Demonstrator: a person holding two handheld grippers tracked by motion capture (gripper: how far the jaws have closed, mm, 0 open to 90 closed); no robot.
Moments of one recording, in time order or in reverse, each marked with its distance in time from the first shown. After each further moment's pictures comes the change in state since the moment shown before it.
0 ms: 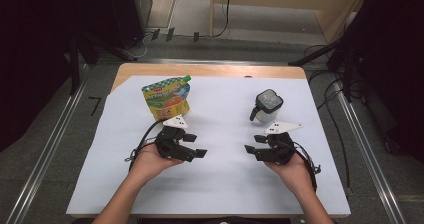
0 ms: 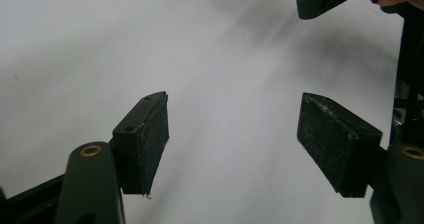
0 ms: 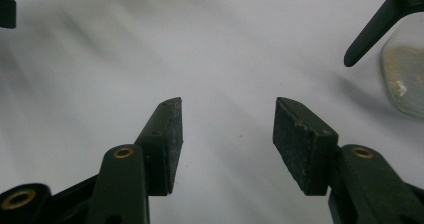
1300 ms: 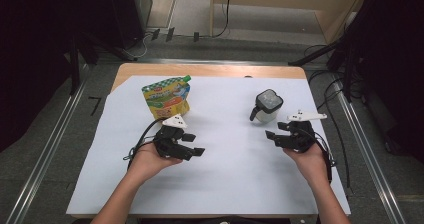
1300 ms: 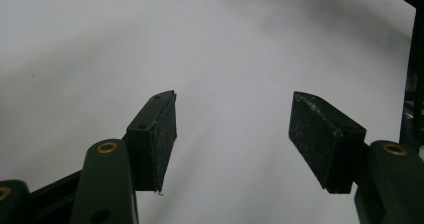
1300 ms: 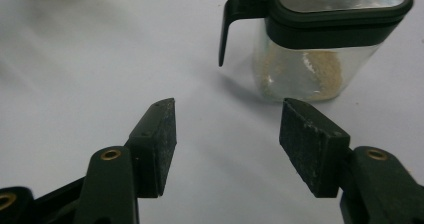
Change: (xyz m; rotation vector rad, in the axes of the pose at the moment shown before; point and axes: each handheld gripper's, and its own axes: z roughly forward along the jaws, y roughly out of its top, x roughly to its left) left arm 0.002 0.001 -0.004 0.030 0.032 0.010; right arm -0.056 -0.001 -0.025 -0.044 -0.168 0.086
